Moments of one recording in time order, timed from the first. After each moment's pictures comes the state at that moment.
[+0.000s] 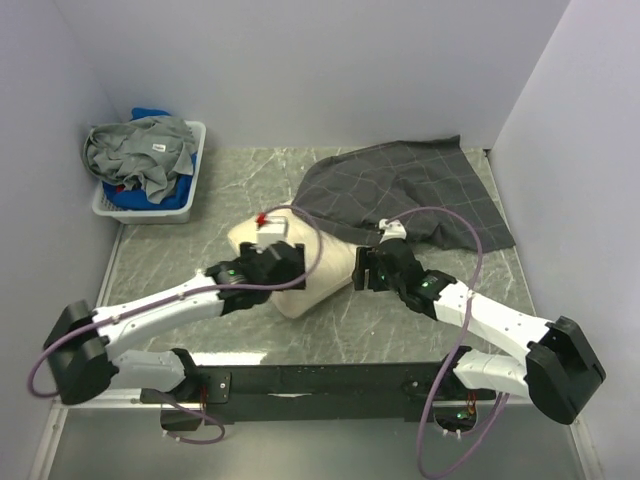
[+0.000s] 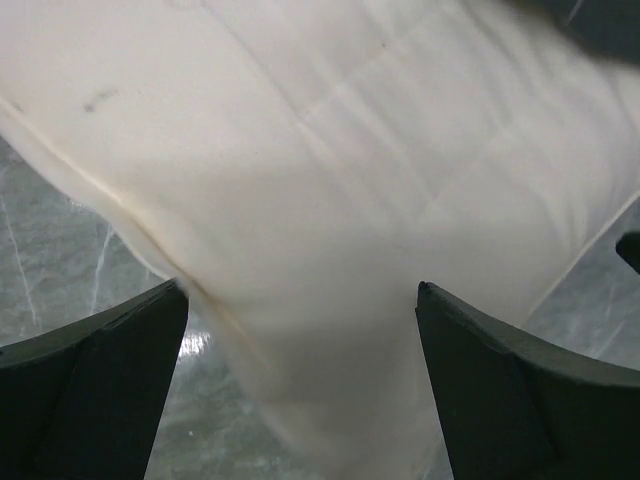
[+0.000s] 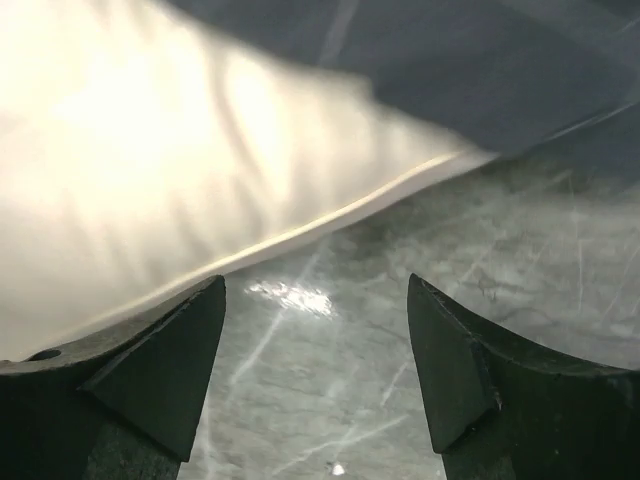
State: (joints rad) left arm -0.92 1.19 0.84 -0.46 -0.53 -0.73; right arm 0.69 1.12 0.61 -0.19 0.21 0.51
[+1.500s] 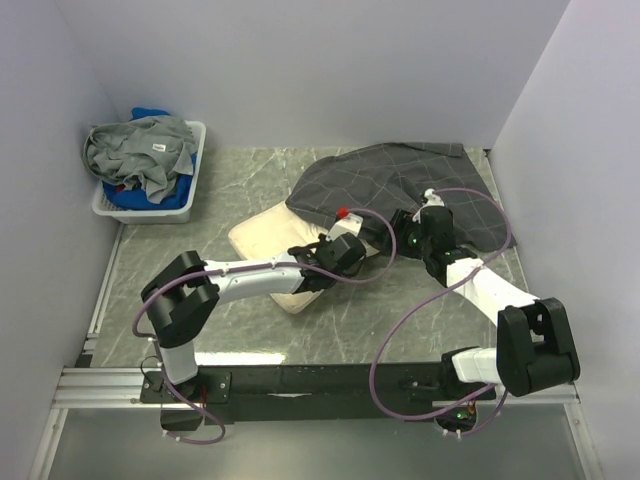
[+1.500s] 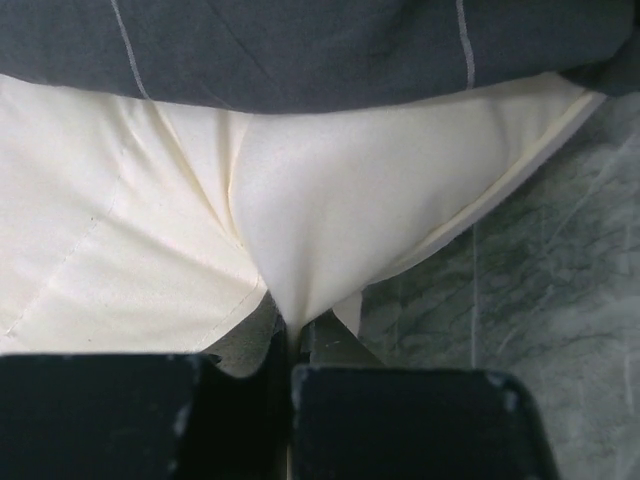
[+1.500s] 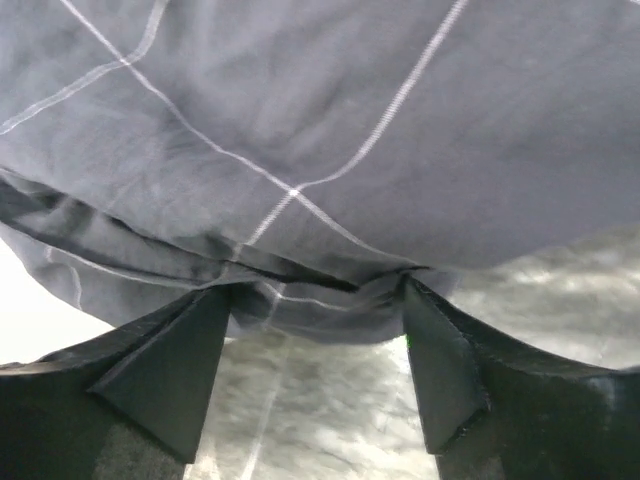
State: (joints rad) left arm -1.05 1.80 1.23 -0.29 -0.61 -0.41; right arm 0.22 1.30 0.65 0.03 -0.13 0.53
